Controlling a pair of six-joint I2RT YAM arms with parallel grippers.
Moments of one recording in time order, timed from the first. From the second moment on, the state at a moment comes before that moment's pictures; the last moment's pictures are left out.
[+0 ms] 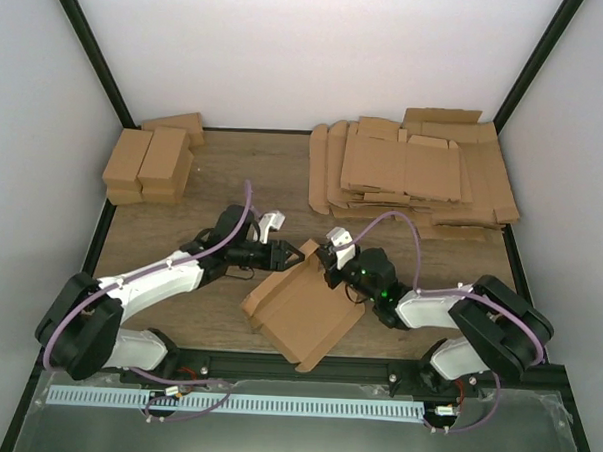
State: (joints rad) left arm -0.64 1.32 0.68 0.02 0.55 -0.65; right arm 0.77 1.42 0.32 0.85 -0.06 0.00
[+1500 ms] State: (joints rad) left arm -0.64 0.70 0.34 -0.22 -0.02 -0.70; right arm 0.66 1.46 0.52 0.55 0.16 0.14
